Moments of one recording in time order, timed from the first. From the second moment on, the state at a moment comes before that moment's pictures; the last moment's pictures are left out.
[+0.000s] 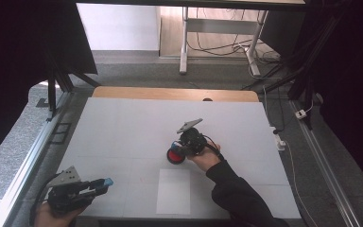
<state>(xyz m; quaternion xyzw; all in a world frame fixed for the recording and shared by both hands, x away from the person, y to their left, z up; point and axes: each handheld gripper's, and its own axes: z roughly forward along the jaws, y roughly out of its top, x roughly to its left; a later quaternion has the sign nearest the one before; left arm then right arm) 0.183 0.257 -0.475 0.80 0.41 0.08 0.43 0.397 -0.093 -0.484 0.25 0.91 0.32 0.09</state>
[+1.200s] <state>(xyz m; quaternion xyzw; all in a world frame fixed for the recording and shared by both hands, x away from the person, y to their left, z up) 0.184 0.258 -0.475 0.80 0.42 0.08 0.43 0.391 -0.084 -0.484 0.24 0.92 0.30 0.11</state>
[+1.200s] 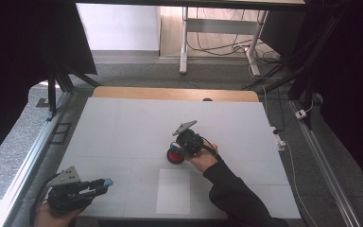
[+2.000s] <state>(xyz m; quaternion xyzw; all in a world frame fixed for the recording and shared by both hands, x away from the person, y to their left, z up) 0.184 0.259 -0.475 0.80 0.42 0.07 0.43 0.388 -0.085 -0.482 0.24 0.91 0.32 0.08</state>
